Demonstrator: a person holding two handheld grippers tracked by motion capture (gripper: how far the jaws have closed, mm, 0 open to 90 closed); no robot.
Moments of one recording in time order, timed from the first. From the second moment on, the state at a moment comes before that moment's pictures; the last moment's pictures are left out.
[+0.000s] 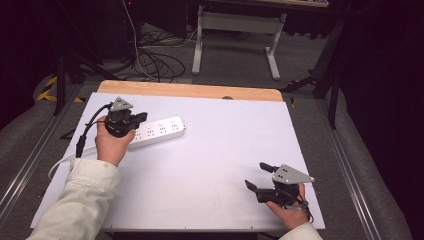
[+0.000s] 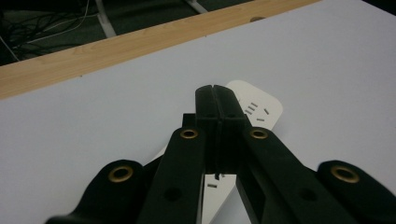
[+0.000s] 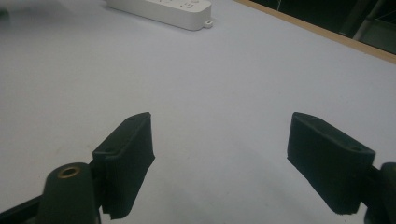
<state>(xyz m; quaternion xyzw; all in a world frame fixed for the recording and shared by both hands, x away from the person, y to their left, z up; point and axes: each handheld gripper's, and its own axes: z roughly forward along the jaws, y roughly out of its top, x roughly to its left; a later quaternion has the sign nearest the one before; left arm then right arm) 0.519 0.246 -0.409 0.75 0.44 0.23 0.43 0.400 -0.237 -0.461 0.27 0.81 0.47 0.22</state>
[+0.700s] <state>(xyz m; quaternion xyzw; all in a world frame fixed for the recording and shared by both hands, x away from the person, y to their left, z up) 0.462 0.230 -0.382 0.77 0.35 0.21 0.49 0.398 -0.237 -0.461 0.27 0.81 0.48 0.22</state>
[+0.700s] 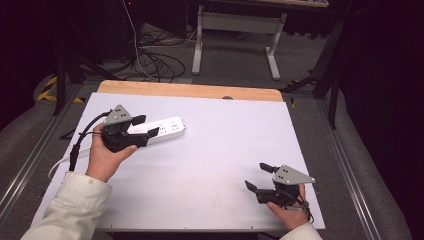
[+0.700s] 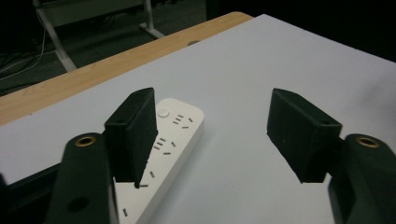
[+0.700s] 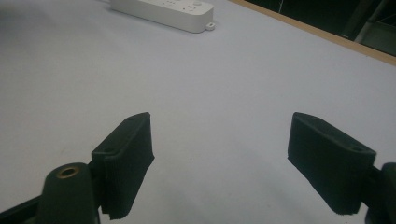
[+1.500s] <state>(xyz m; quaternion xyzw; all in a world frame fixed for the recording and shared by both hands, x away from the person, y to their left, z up) 0.390 0.248 -0.400 0.77 0.31 0.18 0.53 0.397 -0.237 -0.461 0.26 0.82 0.47 0.20</state>
